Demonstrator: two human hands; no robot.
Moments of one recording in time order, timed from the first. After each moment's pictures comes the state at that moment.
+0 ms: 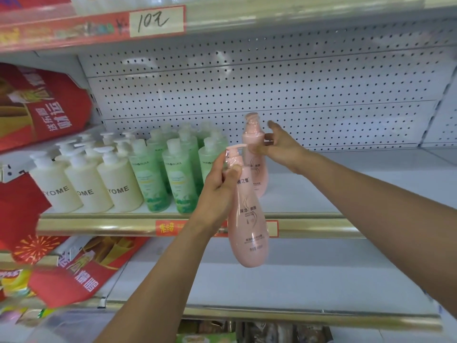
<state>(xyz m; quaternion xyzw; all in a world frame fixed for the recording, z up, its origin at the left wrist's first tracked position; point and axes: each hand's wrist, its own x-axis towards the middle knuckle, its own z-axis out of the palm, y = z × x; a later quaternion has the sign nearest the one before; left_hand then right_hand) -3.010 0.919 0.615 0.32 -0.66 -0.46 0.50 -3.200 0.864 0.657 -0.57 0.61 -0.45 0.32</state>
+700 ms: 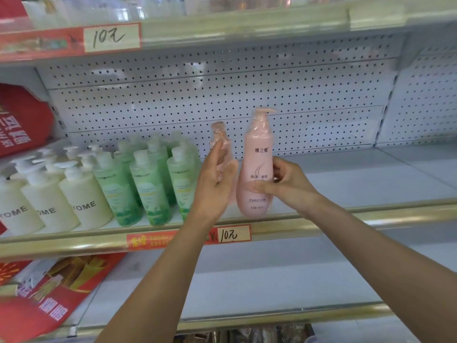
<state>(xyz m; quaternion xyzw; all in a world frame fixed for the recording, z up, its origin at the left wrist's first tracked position) -3.058 0.921 0.627 0.30 -0.73 -0.35 0.50 -3.222 0.980 0.629 -0.56 0.55 -0.55 0.29</state>
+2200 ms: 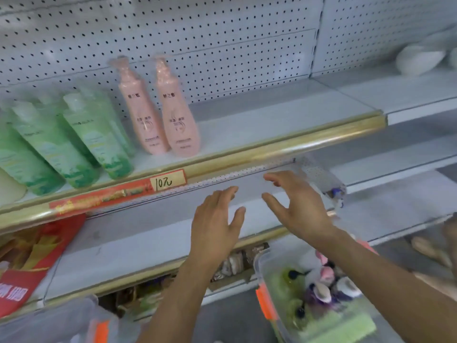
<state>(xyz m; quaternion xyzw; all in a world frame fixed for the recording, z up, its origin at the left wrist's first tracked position) -3.106 1.063 0.494 0.36 -0.88 -0.18 0.27 -3.277 1.149 0.500 -0.57 0.73 -0.38 -0.04</state>
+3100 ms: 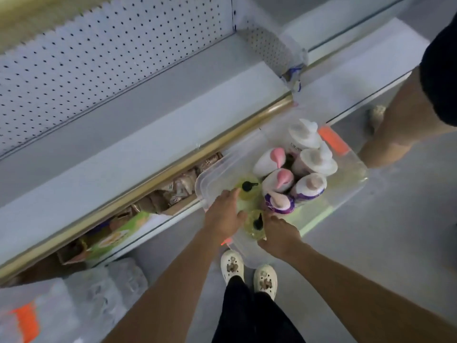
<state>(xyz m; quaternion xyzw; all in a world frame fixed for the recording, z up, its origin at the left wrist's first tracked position) -3.210 1.123 0.192 0.30 -0.88 -0.31 -0.19 -3.281 1.269 0.190 -0.33 0.85 0.01 0.42</state>
